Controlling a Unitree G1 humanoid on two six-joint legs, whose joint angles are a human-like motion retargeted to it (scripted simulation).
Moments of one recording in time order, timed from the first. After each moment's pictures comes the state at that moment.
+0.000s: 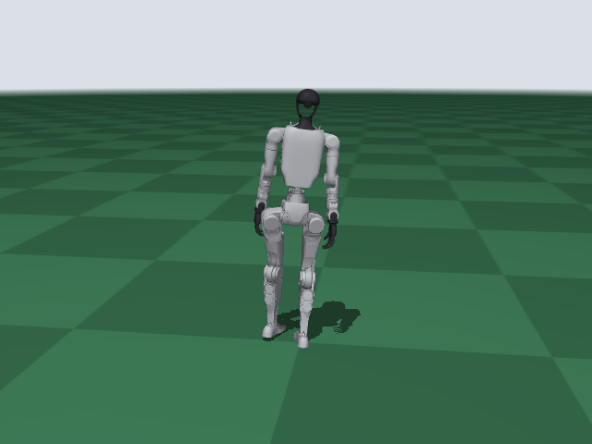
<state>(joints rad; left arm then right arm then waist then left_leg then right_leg) -0.12 0.04 0.14 1.41 0.00 0.10 0.03 0.06 -0.11 -0.34 1.52 -0.48 0.11 0.07 -0.14 0.01 -0.02 -0.21 -0.33 -0.60 0.21 0.12 0.03 -0.11 -0.04 -0.09 0.23 -0.12 -0.02</state>
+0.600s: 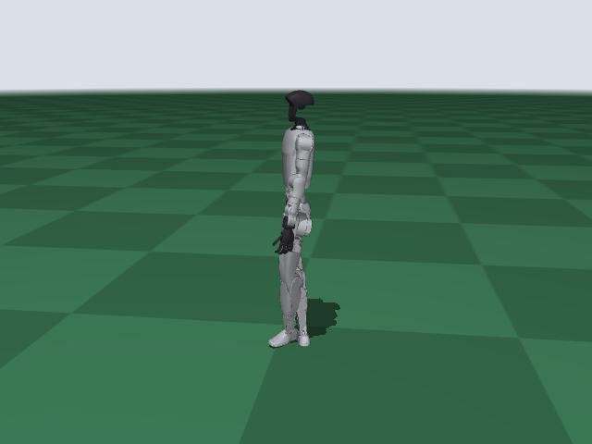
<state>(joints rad) -0.09 0.06 0.27 1.43 -0.09 0.04 0.15 0.10 -0.07 -0.39 1.47 -0.51 0.11 0.03 0.02 -0.11 -0.13 -0.19 -0.06 0.68 0.17 -0.21 0.03 0.13 -0.04 -1.51 0.02 -0.21 0.12</state>
